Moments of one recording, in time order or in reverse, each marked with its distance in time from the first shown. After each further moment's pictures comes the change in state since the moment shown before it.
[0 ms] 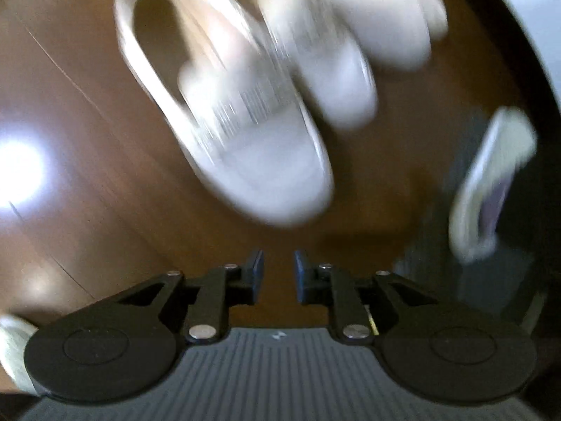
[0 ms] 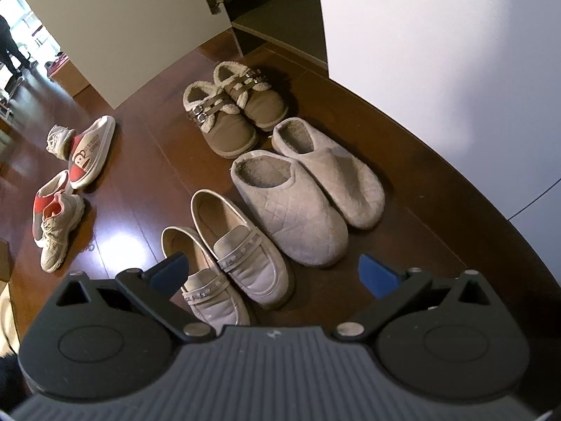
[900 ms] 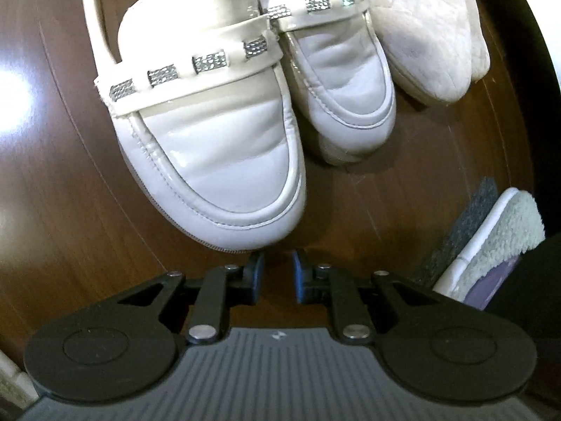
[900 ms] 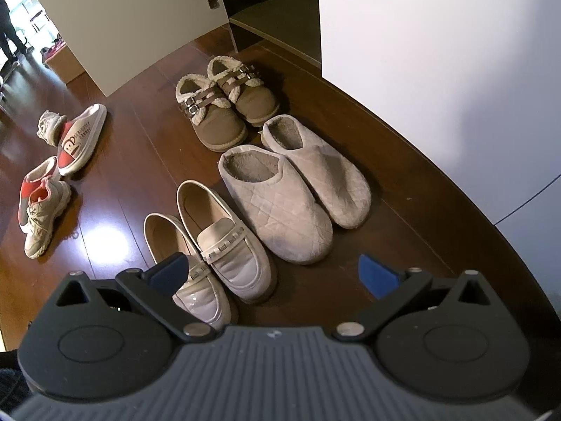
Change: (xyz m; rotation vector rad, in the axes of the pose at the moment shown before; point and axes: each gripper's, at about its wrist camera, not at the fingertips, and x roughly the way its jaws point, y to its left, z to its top) left arm 0.028 -0.005 0.055 -0.275 -0.123 -0.109; right arm 0.004 0.000 -0.013 -0.050 -0.001 -0.070
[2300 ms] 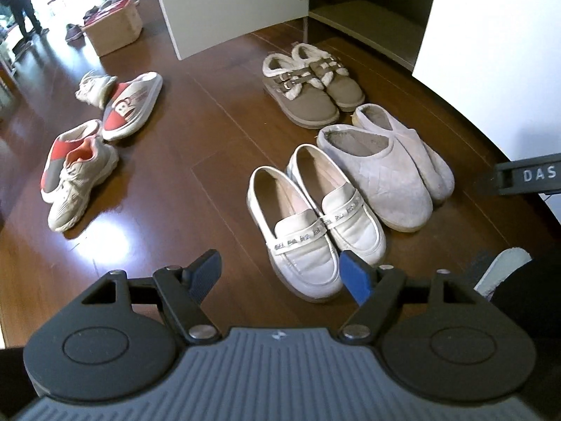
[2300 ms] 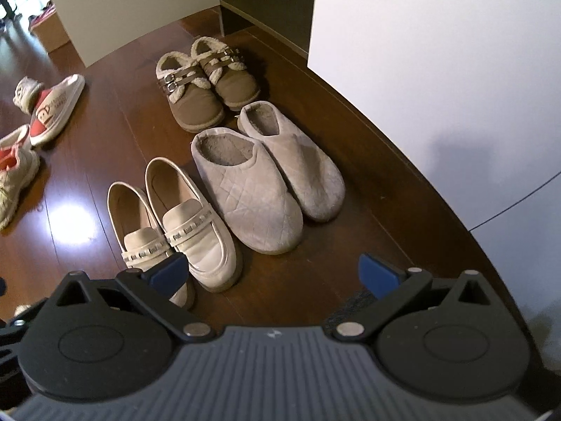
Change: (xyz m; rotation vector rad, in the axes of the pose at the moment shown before) left arm -0.260 -0.058 -0.117 0.114 -0.588 0.365; right arm 0.014 0.009 -0.019 -0.099 0.015 -0.130
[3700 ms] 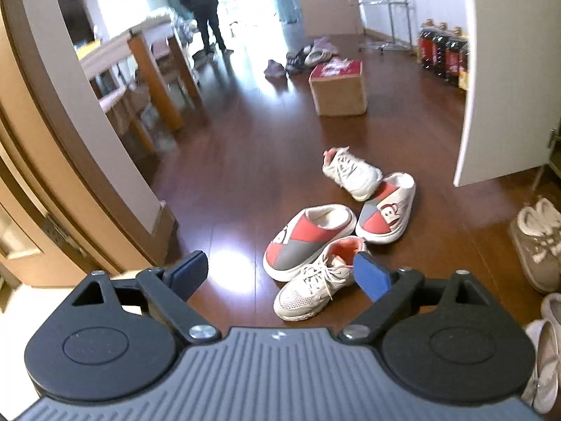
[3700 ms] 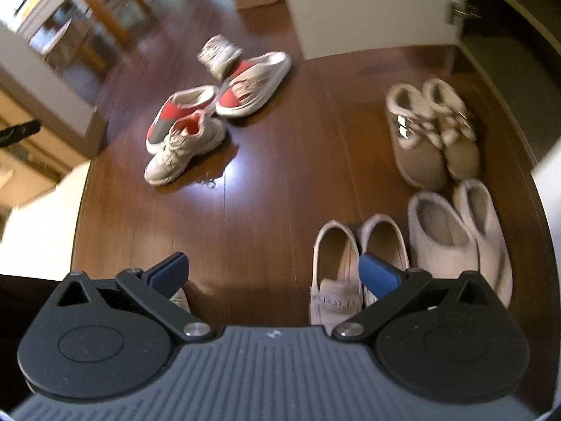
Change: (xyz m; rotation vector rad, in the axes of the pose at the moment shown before) left arm -0.046 0.342 0.102 -0.371 -0.188 0.482; right arm -0.018 0.186 0.110 -0.421 0.104 0.489
